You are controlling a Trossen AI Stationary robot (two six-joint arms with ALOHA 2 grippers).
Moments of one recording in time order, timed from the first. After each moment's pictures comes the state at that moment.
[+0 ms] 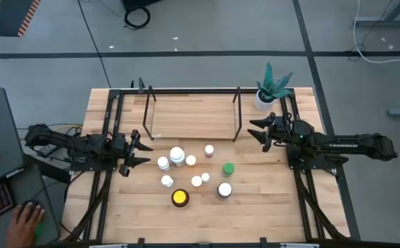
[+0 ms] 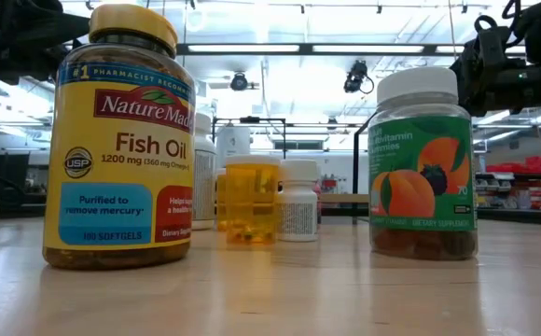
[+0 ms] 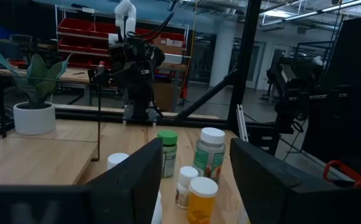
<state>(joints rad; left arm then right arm) -0.22 0.21 0.01 0.32 -0.11 -0.12 -0.22 0.41 0.01 0.45 0.10 0.25</state>
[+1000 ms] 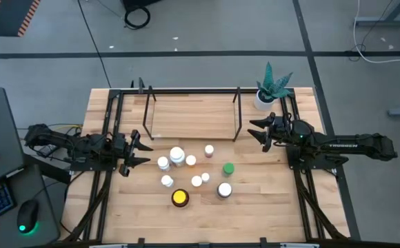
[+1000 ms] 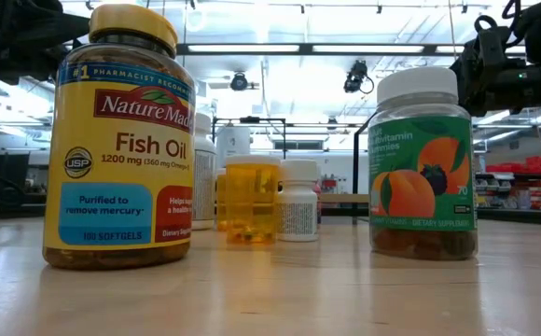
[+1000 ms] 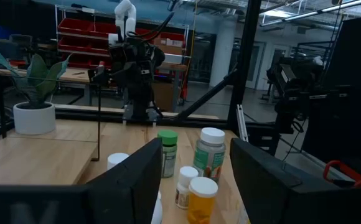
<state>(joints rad) -0.22 0.21 0.01 0.32 -0.11 -0.12 -0.22 0.41 0.01 0.45 0.10 0.25</state>
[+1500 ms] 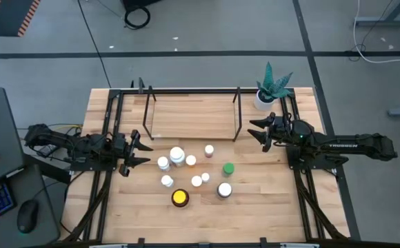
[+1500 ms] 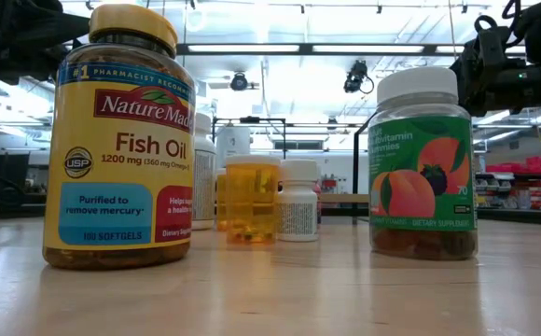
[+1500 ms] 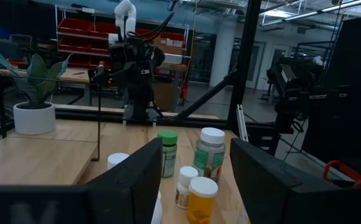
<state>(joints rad) -0.22 0.21 0.01 0.32 -0.11 -0.12 -0.22 0.41 0.01 0.45 0.10 0.25</state>
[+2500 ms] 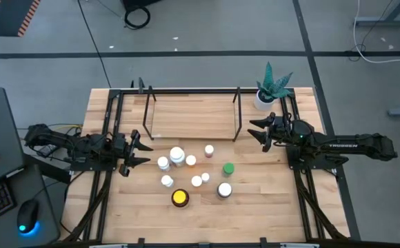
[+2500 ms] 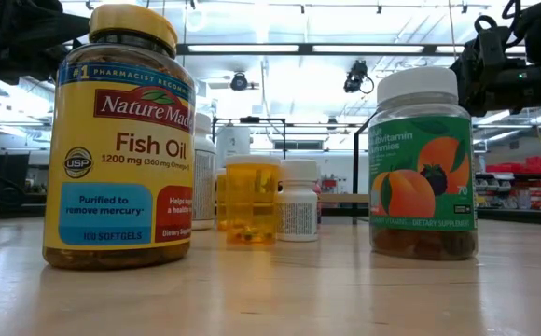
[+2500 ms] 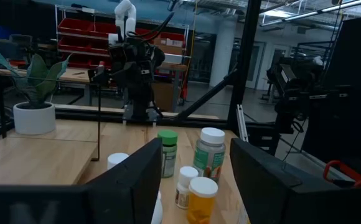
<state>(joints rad) -0.22 0.21 0.01 0.32 -0.11 -0.12 -0.22 0.41 0.01 0.45 0.10 0.25</state>
